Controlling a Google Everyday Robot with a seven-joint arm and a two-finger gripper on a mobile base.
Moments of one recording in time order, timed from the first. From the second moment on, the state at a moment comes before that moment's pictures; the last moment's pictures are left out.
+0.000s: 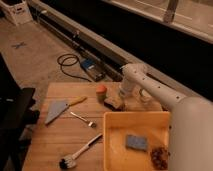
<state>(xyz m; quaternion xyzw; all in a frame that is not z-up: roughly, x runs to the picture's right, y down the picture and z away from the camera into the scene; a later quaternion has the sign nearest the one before) 0.102 0.101 0.890 -0.41 0.02 0.36 0.84</state>
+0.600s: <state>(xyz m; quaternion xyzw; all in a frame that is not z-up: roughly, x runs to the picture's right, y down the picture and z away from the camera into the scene) 0.151 0.068 0.913 -0.37 0.07 0.37 0.85</state>
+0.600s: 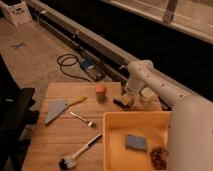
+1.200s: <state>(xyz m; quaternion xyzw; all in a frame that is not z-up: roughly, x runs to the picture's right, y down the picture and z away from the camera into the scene) 0.116 0.075 0.915 -0.38 0.05 0.35 0.86</state>
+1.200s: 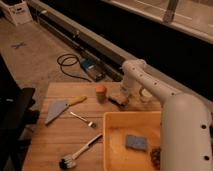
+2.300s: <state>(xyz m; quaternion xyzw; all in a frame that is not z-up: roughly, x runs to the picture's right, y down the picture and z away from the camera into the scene) 0.157 0.059 0.930 -0.35 0.09 0.37 0.86</state>
